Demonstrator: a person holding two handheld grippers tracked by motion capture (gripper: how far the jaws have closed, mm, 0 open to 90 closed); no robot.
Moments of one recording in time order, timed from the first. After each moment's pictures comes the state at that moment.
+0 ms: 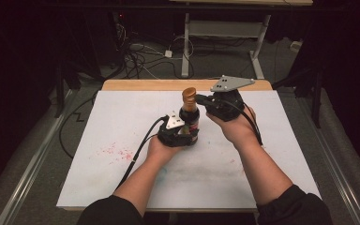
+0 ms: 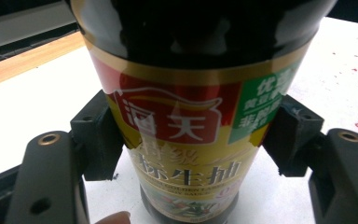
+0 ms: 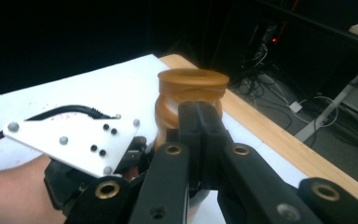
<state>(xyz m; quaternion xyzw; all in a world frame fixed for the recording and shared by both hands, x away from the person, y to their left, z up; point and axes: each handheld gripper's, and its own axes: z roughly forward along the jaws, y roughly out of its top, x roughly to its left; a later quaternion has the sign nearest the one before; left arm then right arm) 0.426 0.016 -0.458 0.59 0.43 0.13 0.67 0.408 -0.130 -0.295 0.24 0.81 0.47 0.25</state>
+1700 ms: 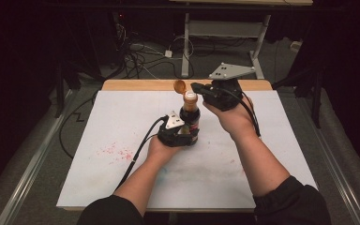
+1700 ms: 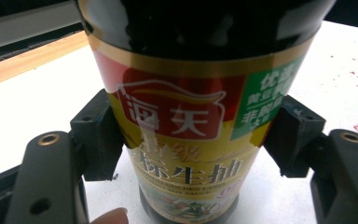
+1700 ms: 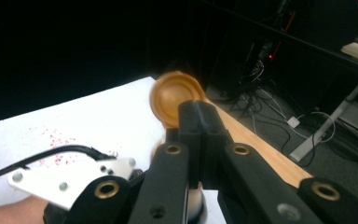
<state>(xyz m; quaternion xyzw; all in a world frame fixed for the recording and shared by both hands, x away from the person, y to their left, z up) 0.427 0.017 -0.459 0.59 0.43 0.13 0.67 0.416 -0.123 -0.271 0.24 0.80 0.50 0.25</state>
